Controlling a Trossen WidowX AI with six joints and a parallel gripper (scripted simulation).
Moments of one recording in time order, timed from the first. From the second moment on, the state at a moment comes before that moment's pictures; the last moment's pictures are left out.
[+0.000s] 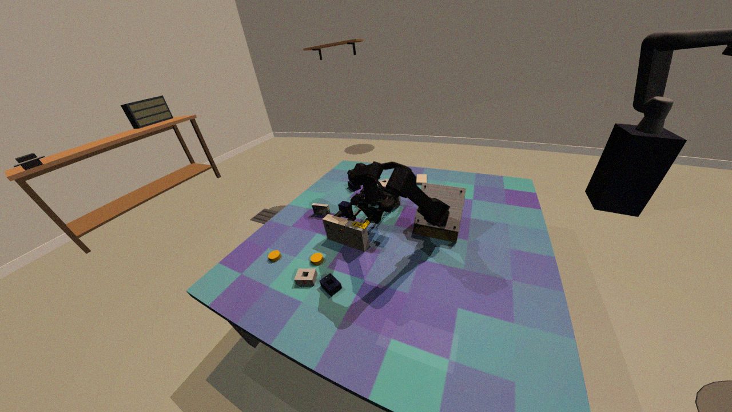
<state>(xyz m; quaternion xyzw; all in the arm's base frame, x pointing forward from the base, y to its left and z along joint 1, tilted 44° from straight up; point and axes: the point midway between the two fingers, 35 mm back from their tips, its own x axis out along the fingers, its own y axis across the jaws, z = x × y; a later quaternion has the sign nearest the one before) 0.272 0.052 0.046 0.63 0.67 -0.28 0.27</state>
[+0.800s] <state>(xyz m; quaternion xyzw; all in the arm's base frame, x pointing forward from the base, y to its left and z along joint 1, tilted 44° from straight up) 0.272 0.052 0.046 0.63 0.67 -0.28 0.27</state>
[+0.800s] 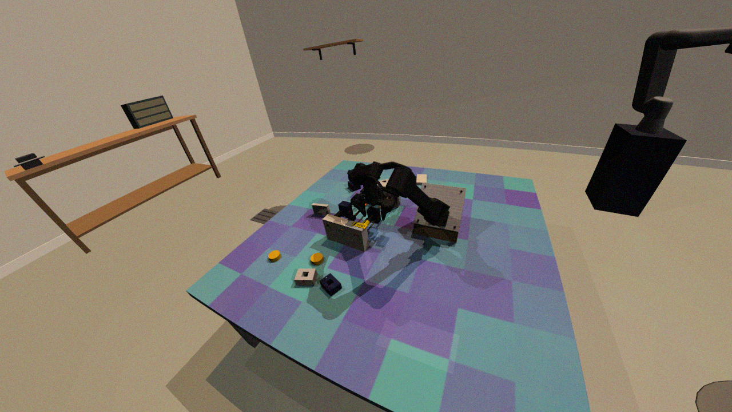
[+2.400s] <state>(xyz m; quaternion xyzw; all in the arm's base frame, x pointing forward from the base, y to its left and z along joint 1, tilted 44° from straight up) 0.275 -0.018 0.118 0.64 0.66 -0.29 0.27</state>
